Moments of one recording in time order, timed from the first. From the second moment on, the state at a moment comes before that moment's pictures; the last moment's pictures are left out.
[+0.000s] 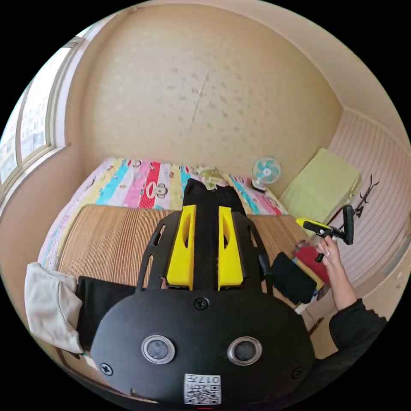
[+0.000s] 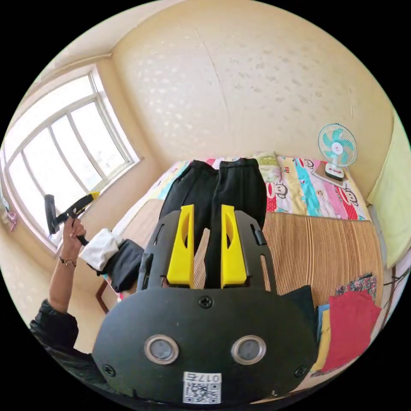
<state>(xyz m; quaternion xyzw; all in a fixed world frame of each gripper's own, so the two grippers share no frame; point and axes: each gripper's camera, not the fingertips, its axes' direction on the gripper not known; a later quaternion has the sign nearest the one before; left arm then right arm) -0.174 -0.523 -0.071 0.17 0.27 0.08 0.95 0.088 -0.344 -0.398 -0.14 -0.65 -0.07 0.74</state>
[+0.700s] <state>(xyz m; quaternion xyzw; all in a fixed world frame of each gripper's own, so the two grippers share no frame) -0.165 -0.215 0.156 -0.25 0.39 0.13 0.88 0.110 0.026 -0.385 -0.40 -0.71 -0.08 0.57</state>
